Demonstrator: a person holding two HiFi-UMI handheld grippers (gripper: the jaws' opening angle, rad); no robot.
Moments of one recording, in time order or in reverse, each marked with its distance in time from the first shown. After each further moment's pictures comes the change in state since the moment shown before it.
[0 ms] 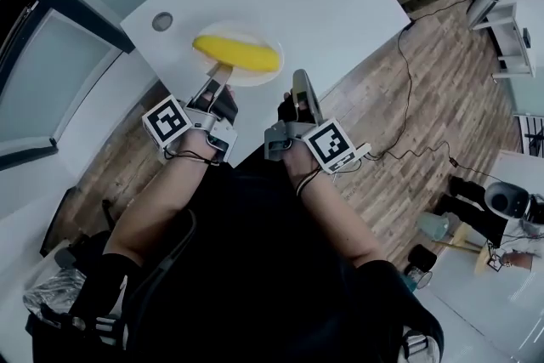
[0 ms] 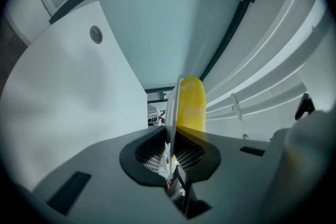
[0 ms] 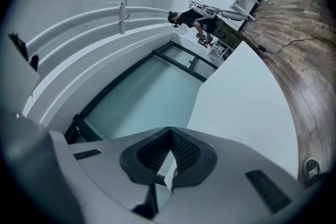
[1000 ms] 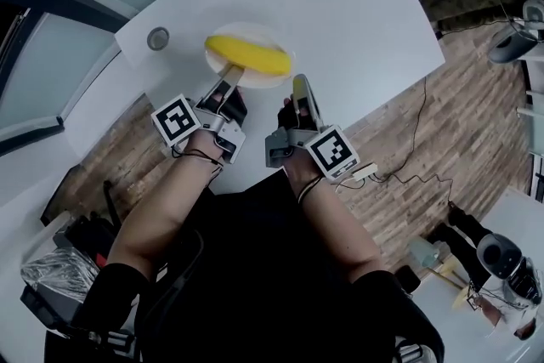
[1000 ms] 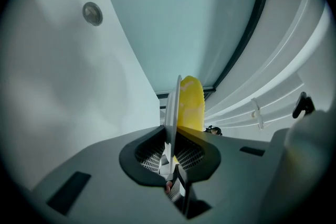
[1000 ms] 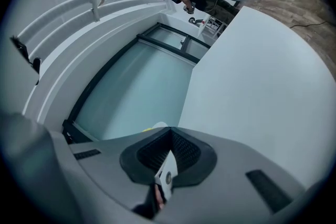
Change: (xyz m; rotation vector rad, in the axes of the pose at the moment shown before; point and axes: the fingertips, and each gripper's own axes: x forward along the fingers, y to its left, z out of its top) left arm 0.098 0.065 0.043 -0.026 -0.063 0.115; right arm 0.121 -0.058 0.001 0.114 0.185 -0.021
